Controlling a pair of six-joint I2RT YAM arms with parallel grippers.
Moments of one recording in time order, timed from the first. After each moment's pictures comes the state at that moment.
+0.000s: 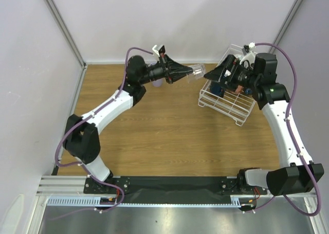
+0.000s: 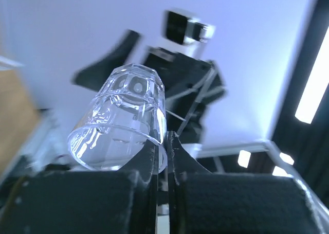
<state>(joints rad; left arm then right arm) -0.53 1.66 1.40 0.40 0.76 -1.64 0.11 1.27 1.42 -0.57 -0.64 0.62</state>
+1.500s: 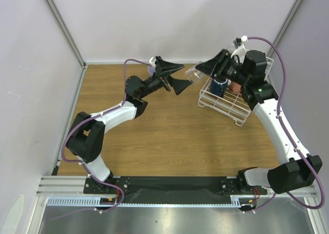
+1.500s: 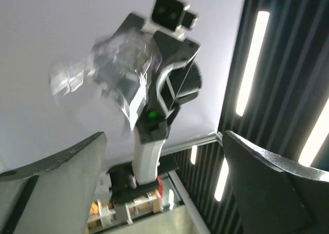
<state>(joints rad) -0.56 1.69 1.11 1.09 0.64 -2.01 0.23 1.30 1.37 -0.19 -0.56 0.80</state>
